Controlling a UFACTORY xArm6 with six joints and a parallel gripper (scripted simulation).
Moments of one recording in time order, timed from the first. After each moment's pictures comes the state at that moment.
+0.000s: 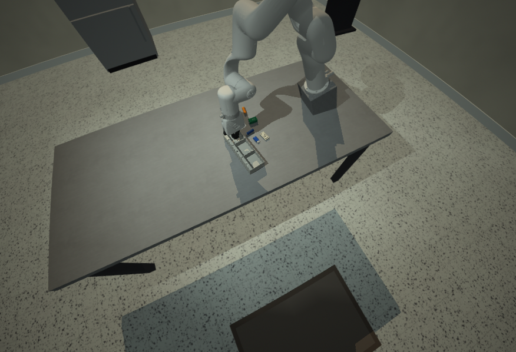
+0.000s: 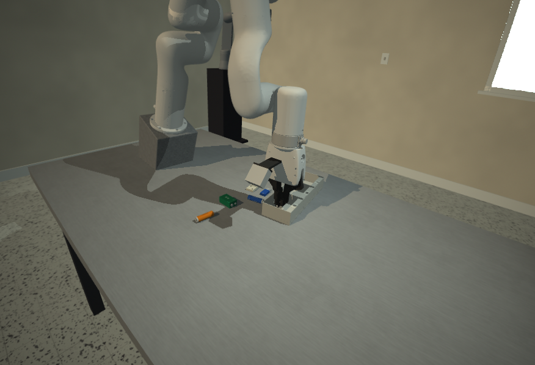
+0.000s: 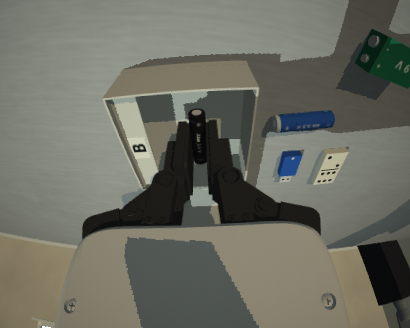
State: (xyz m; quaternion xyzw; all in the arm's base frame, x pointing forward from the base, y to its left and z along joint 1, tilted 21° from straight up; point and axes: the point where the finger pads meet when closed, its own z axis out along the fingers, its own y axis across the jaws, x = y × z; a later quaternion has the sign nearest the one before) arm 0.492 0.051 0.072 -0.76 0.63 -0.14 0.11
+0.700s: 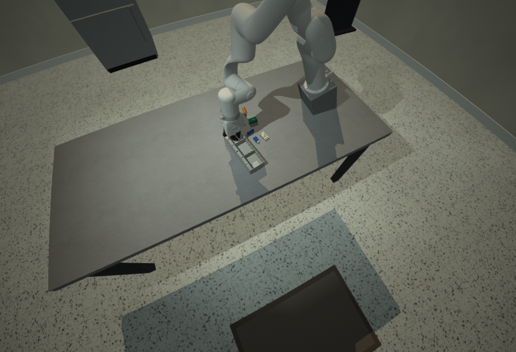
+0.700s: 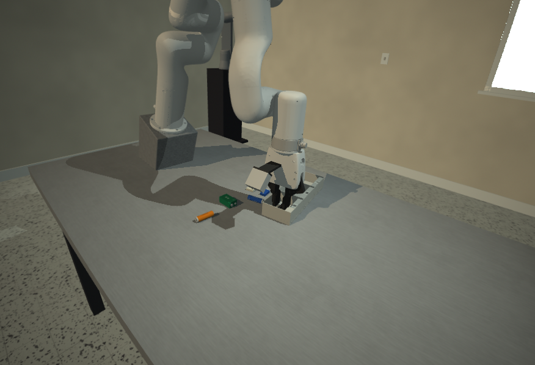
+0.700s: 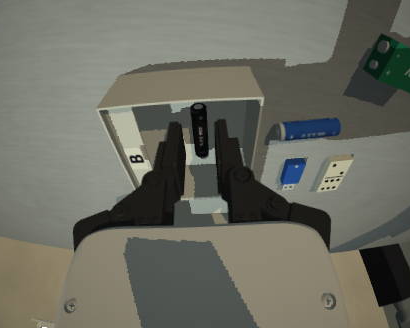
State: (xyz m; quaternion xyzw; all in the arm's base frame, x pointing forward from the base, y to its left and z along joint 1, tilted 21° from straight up) arm 0.496 0.051 0.063 -0.76 0.63 -0.14 0.11
